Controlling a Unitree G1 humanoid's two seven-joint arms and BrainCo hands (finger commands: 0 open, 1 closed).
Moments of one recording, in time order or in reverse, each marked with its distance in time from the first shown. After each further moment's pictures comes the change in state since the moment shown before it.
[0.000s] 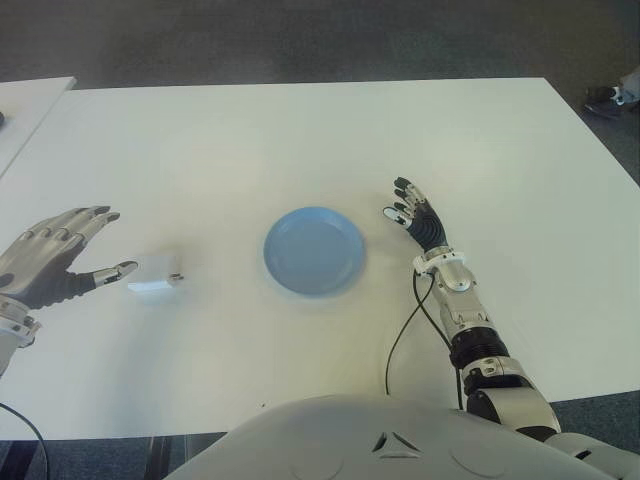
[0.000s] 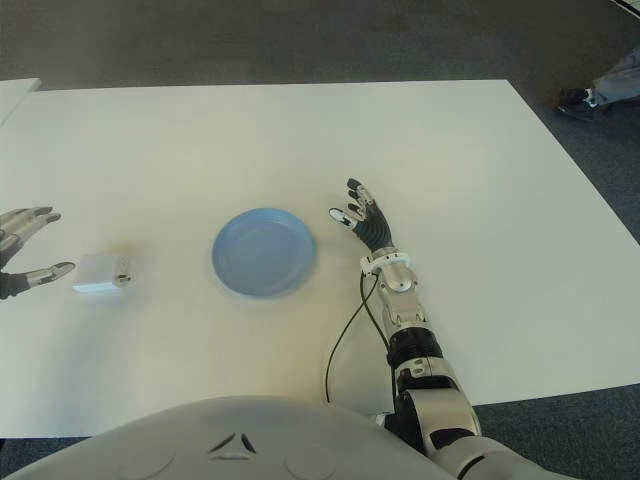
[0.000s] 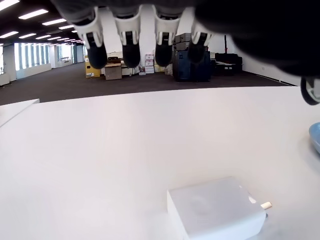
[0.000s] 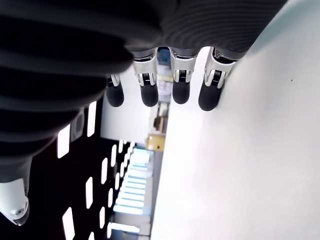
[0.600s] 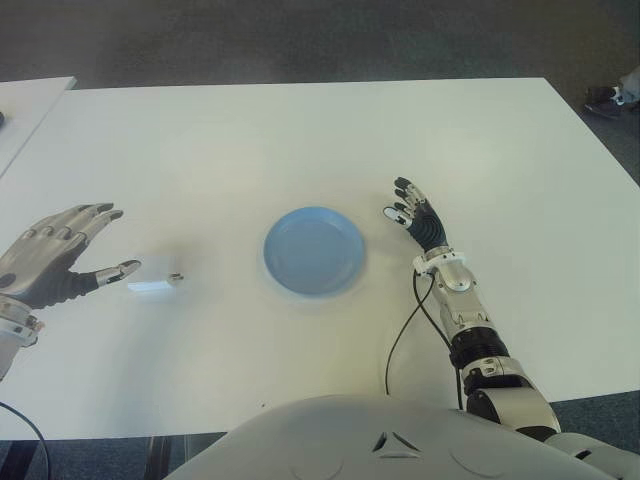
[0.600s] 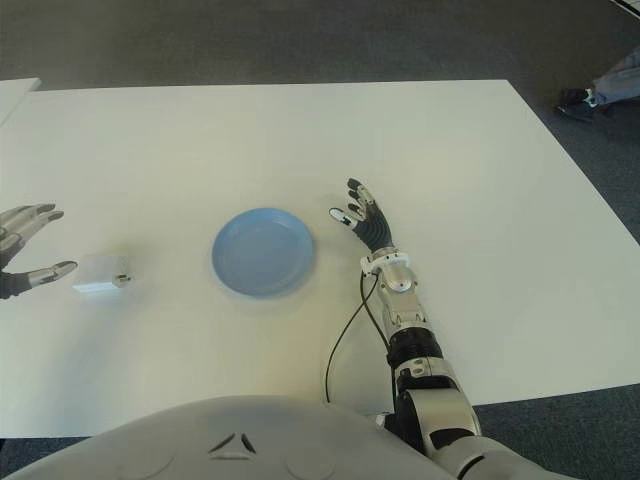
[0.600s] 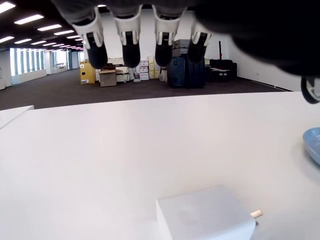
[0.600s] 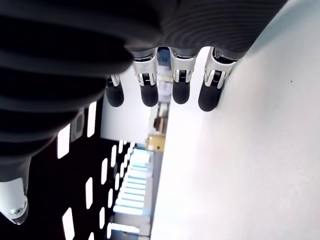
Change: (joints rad) left arm 0.012 -0.005 0.000 -0.031 -0.005 -0.029 0.010; right arm 0.000 0.000 -0.001 0.000 -0.001 0.000 -0.003
